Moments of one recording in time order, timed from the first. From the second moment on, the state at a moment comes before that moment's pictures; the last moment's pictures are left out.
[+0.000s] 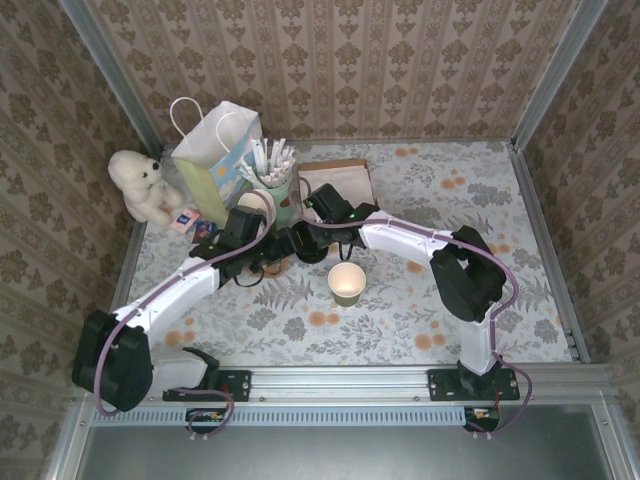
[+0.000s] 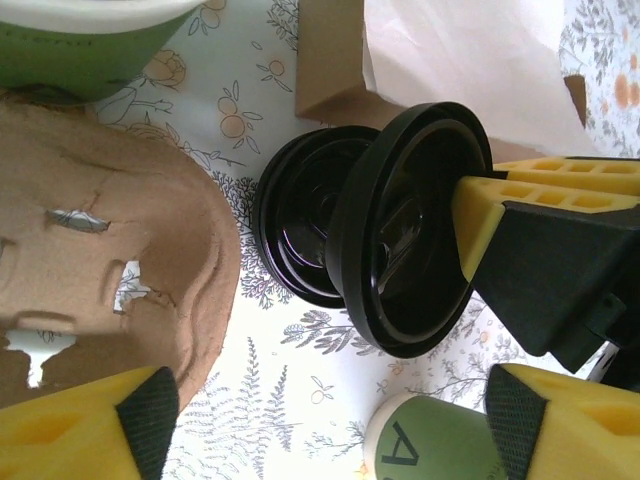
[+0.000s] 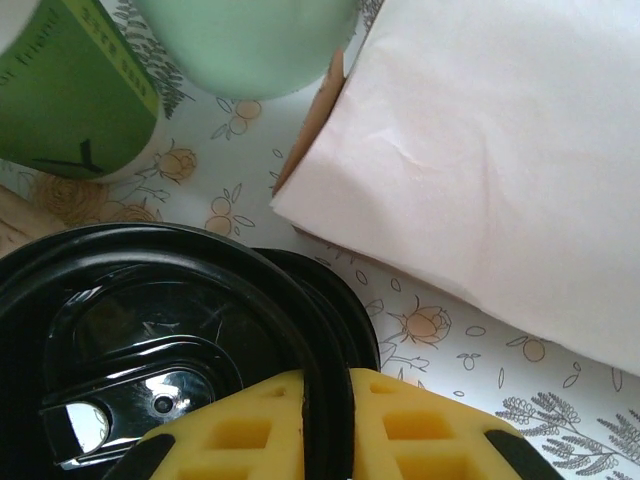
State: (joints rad) left arm -0.52 1.26 0.79 -0.36 0.20 -0.82; right arm 0.72 1.95 1.45 -0.43 0.13 0.22
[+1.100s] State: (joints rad) left arm -0.52 1.37 0.91 -0.35 0.23 -0.61; right arm 0.71 1.70 1.31 -0.38 -0.06 0.45
